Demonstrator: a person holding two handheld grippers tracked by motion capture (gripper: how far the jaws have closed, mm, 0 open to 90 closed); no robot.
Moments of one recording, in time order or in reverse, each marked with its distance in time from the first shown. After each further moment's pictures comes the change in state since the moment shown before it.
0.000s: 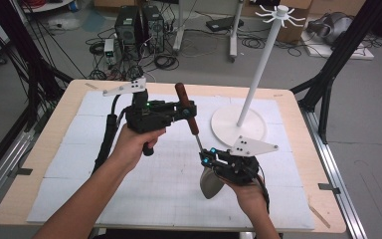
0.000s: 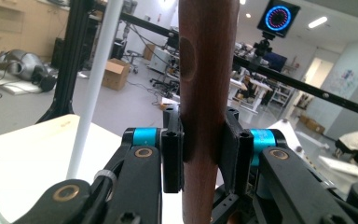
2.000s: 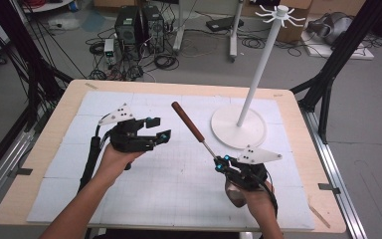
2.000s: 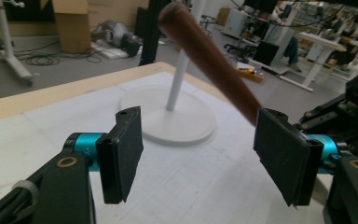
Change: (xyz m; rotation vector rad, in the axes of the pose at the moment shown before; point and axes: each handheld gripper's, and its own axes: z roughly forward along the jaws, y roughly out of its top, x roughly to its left) left arm 0.033 -0.065 -0.043 0.128 0.306 0.049; right arm -0.021 -0.042 -0.010 0.106 -0.139 -0.022
